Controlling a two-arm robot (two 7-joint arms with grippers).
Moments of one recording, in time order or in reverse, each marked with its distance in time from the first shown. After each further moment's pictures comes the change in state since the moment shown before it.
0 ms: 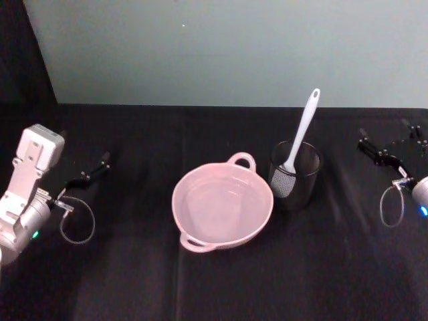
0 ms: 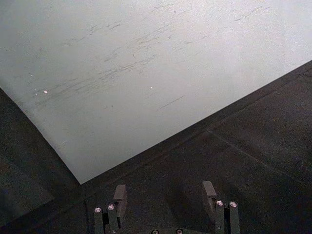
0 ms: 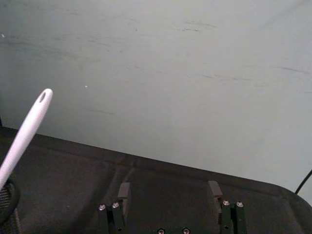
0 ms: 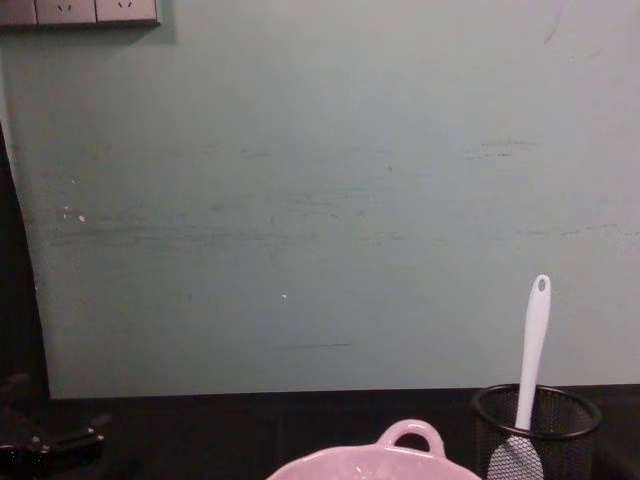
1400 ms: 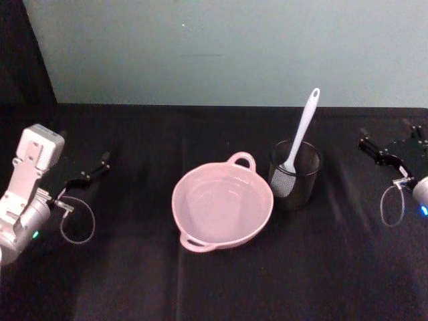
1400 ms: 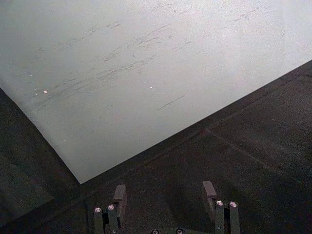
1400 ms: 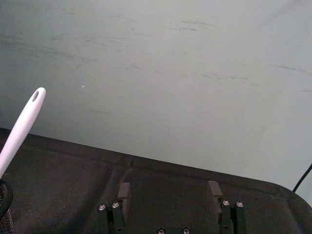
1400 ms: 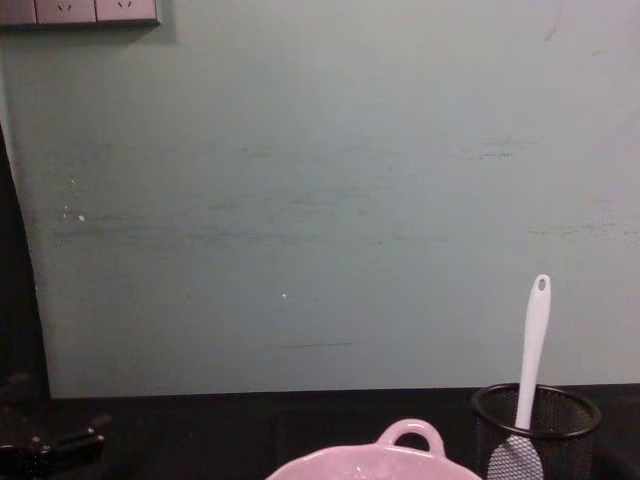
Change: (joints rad) left arm 0.000 0.000 0.000 0.000 0.000 0.000 0.000; right arm 0.005 -0.011 0.011 0.017 -0.006 -0.006 0.002
